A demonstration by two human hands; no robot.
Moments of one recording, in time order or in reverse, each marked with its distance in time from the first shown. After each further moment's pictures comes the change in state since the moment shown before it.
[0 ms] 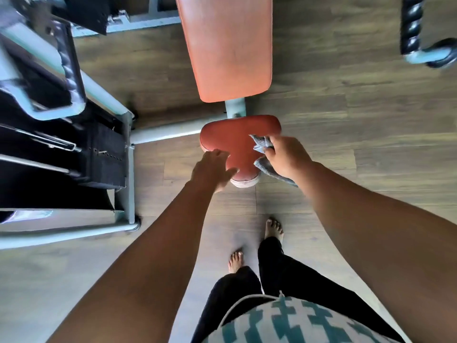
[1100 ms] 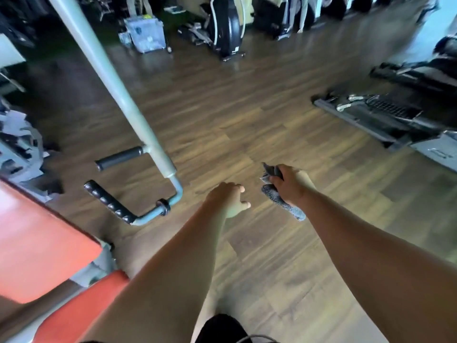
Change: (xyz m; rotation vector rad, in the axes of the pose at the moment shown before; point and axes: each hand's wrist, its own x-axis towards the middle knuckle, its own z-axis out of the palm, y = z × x) left_hand 0.091 0.658 -0.031 0.359 -0.047 0.688; right_hand -0.181 0.386 -0.450 0.190 0.545 0.531
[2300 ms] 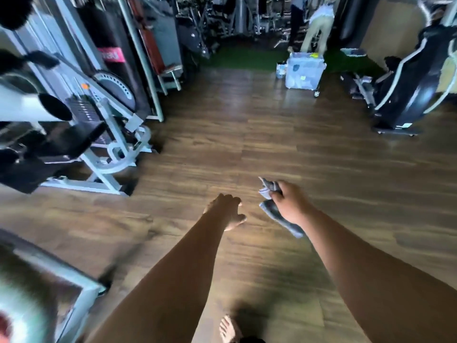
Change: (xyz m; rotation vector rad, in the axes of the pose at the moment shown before) left_hand 0.526 -0.334 -0.283 -0.209 0.195 -0.688; right_hand 0.776 -0.258 0.106 -0.042 -0.374 -0.650
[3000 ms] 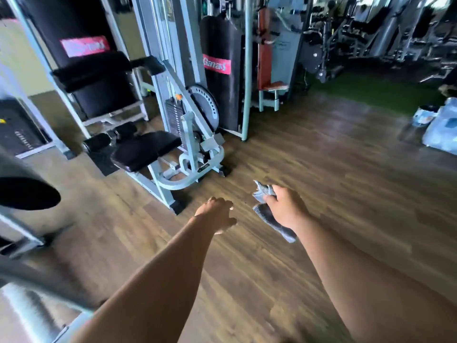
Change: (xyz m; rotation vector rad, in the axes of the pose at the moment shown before) left_hand 0.317 -0.301 -0.168 -0.121 0.154 -0.491; right_hand 0.510 -0.199 0.134 0.037 -0.279 -0.392
